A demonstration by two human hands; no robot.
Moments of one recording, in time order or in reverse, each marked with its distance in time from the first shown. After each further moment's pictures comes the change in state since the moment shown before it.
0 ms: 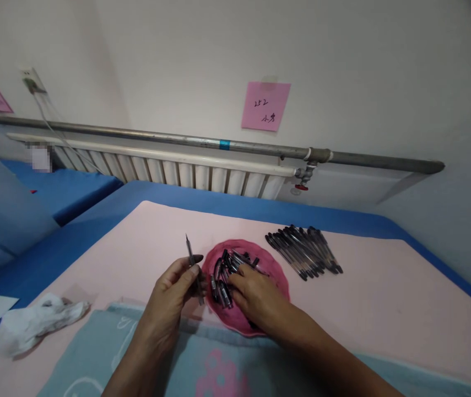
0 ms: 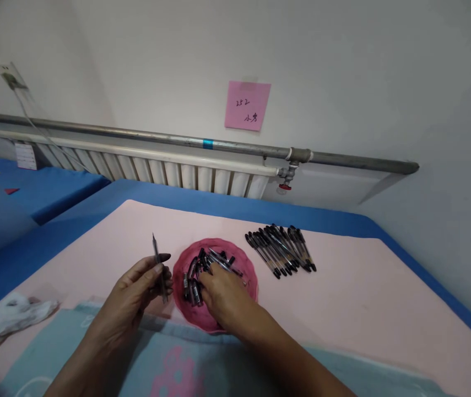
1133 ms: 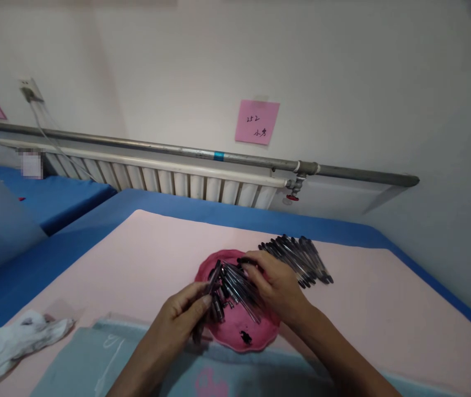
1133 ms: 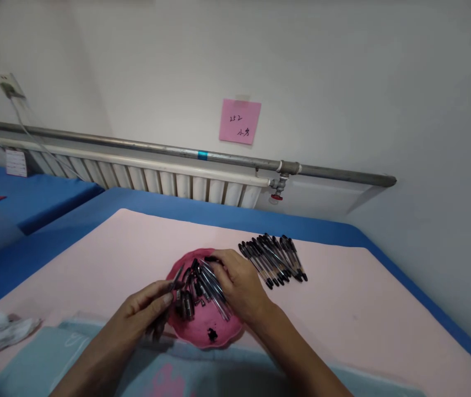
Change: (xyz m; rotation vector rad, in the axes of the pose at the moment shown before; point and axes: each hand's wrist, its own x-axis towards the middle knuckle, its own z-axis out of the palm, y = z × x) left_hand -0.003 -0.013 0.001 0.268 -0.294 -0.064; right_hand 0.003 0.023 -0.044 0.255 0.527 -0.084
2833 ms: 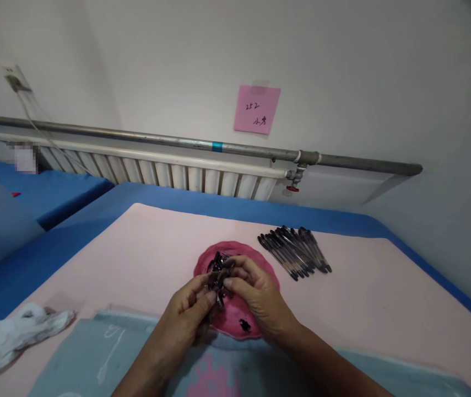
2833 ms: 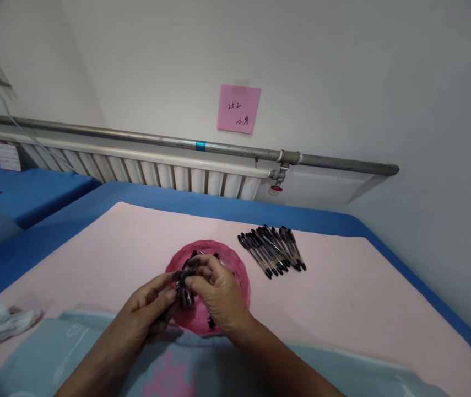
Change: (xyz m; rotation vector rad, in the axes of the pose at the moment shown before) left_hand -0.005 -0.003 0.014 -0.164 -0.028 -0.082; right_hand -0.017 -0.040 0.035 1.060 -0.037 0.656
